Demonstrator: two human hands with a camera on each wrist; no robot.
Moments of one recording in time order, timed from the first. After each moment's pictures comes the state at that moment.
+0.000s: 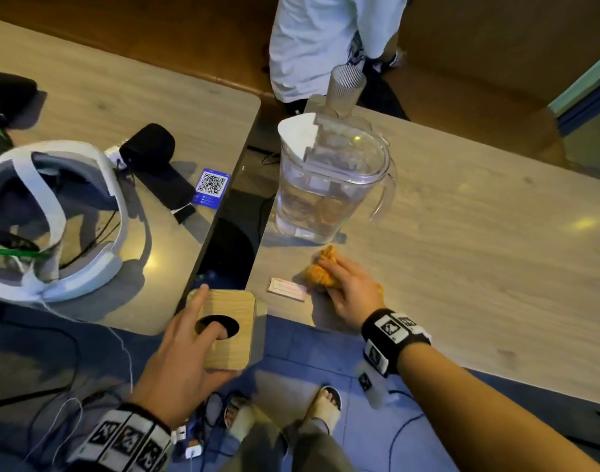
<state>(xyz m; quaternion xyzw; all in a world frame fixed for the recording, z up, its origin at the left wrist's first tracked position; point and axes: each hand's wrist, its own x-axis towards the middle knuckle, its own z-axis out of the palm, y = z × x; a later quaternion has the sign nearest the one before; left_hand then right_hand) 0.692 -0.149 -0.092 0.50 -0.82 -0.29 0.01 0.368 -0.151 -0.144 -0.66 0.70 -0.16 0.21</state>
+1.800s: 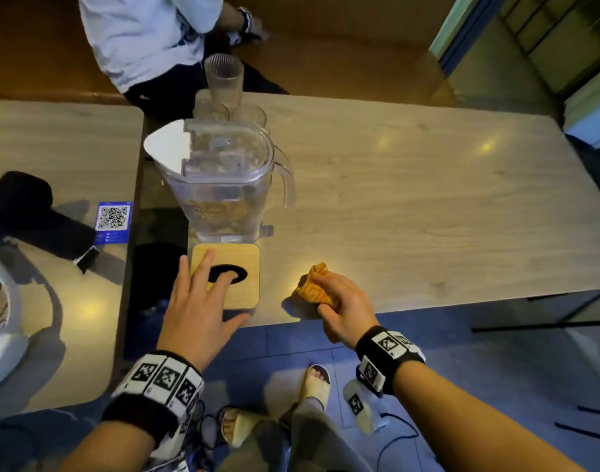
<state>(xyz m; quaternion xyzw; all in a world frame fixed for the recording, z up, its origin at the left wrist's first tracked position) 0.574 -0.209 -0.084 0.40 -0.90 -0.20 -0.01 0.344 -0.052 -0.122 -0.47 0.80 -0.29 0.24</state>
